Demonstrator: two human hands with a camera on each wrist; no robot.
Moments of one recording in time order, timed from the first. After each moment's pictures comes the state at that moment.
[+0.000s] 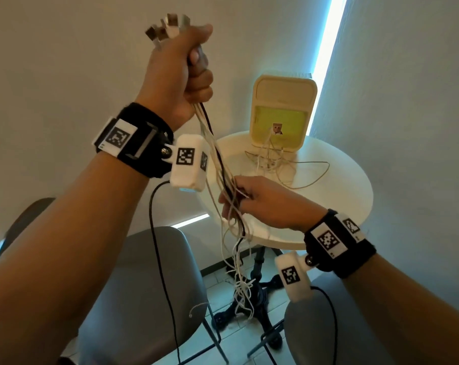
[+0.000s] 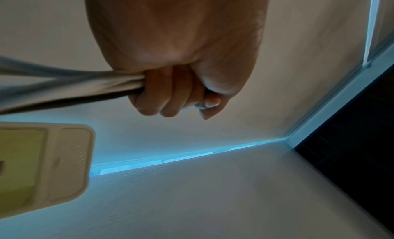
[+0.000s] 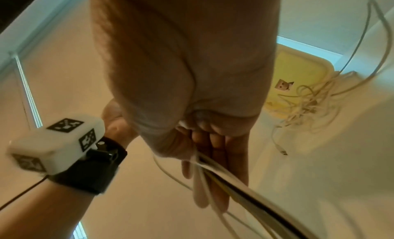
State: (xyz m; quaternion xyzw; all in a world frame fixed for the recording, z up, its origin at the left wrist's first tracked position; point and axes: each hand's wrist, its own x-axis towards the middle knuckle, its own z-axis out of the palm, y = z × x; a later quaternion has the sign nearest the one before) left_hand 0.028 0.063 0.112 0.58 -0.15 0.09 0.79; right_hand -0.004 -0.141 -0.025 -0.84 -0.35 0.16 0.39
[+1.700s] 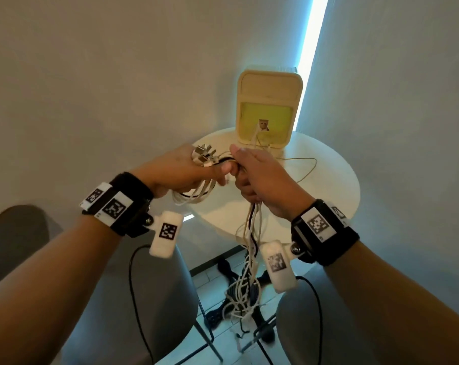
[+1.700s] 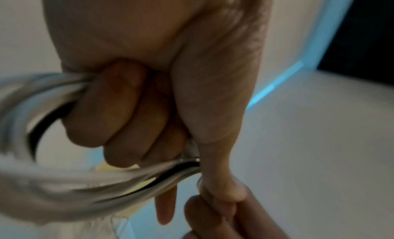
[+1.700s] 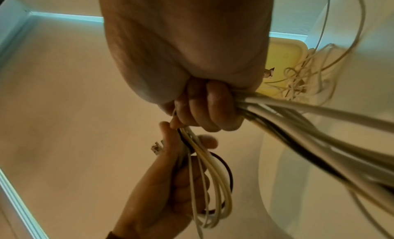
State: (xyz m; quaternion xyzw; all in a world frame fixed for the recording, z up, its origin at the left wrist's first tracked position) left_hand 0.010 0.064 0.013 0.87 -0.14 -0.11 0.47; right_hand 0.013 -0.138 -0.013 -0.71 -0.15 0.13 0.68
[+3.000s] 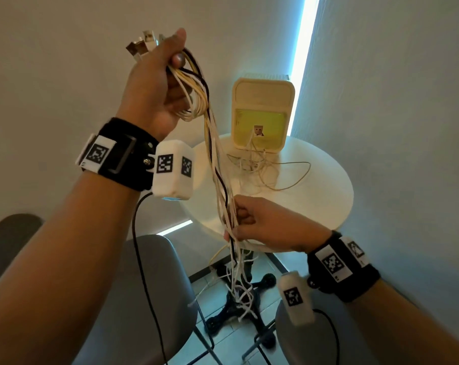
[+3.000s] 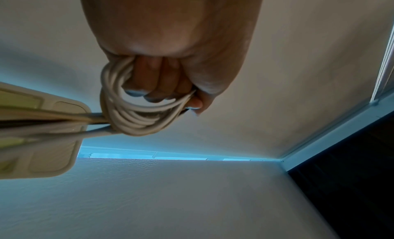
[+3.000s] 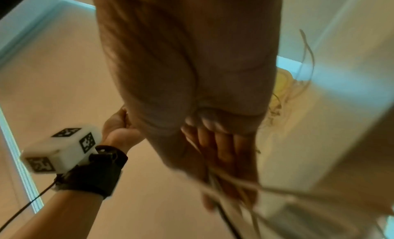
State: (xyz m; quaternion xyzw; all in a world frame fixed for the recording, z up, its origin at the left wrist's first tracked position) left_hand 0.035 0.050 0.107 0.57 -0.03 0.11 0.81; right_hand -0.019 -0.170 -0.045 -0.82 -0.30 0.19 0.45
